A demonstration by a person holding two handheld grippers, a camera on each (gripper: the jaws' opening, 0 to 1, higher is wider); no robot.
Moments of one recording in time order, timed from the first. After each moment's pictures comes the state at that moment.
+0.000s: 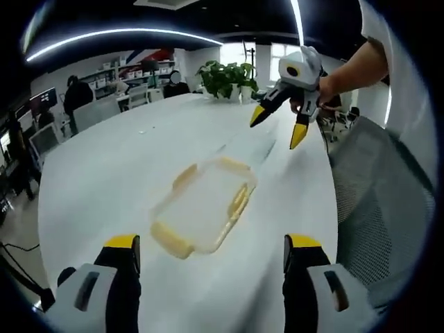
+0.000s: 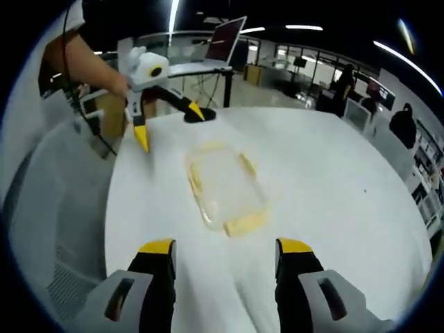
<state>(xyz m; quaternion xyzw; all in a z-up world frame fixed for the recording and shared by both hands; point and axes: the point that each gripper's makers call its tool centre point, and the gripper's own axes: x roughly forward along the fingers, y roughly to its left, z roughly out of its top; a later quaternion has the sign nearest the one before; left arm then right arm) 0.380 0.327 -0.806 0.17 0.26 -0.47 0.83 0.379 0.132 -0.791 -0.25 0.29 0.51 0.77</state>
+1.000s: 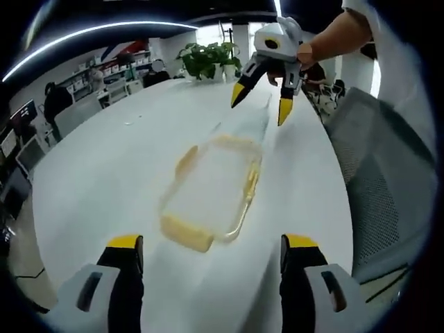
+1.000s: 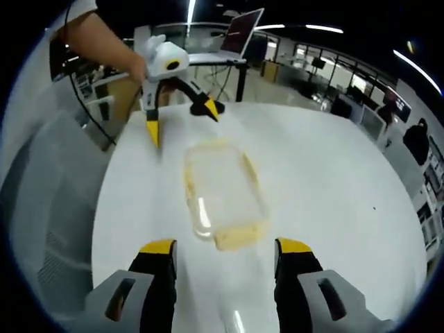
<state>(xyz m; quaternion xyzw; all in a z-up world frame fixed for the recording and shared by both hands) 0.399 0.335 -0.826 0.24 0.28 -0.51 0.78 0.401 0.150 -0.801 -0.29 0.29 0.54 0.74</state>
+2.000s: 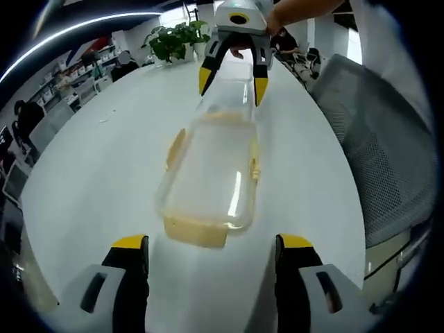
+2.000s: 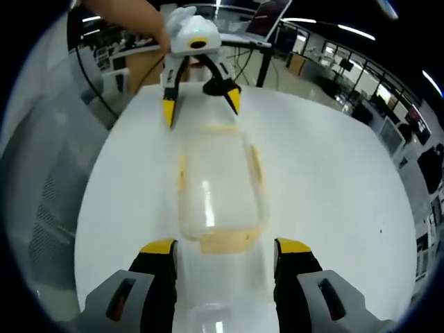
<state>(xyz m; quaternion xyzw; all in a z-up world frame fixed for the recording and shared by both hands) 0.415 0.334 -0.844 0.32 0.30 -0.56 0.70 0.419 0.160 -0.823 -0.36 0.30 0.57 0.68</state>
